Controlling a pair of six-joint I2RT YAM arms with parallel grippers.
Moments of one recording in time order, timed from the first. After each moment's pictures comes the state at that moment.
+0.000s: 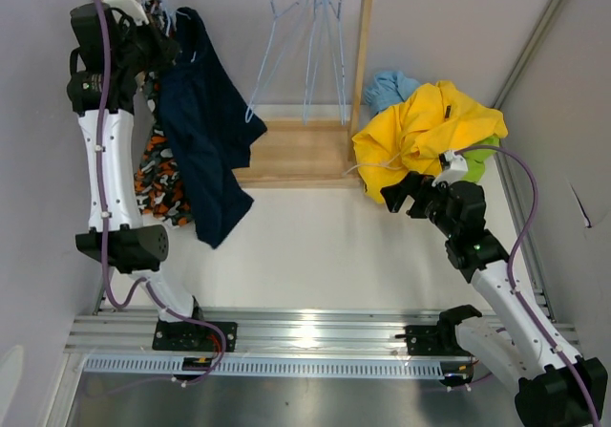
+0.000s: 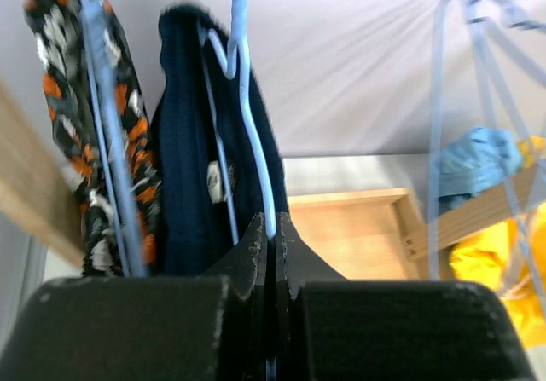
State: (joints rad) left arm 0.12 1.77 2.33 -0.77 0.32 -0.16; right arm 0.29 0.83 0.64 -0.08 -0.15 0.45
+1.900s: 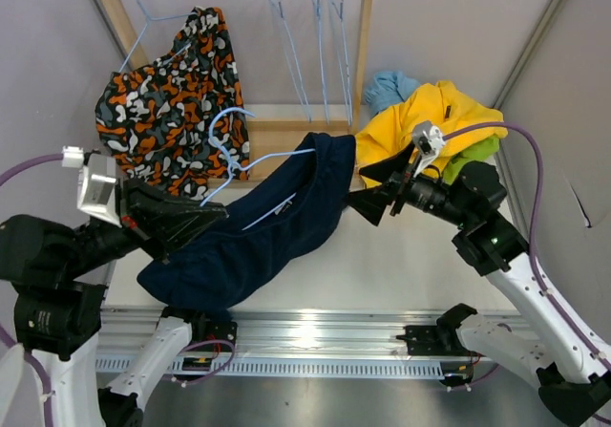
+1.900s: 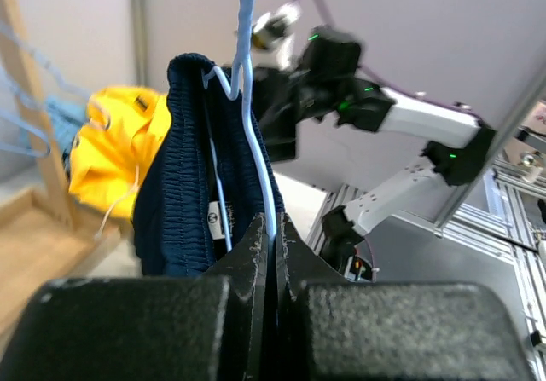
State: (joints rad) left arm -0.17 0.68 1.50 -0.58 0.94 -0.43; right arm 0.57 0.86 1.04 -0.10 -0.54 0.35
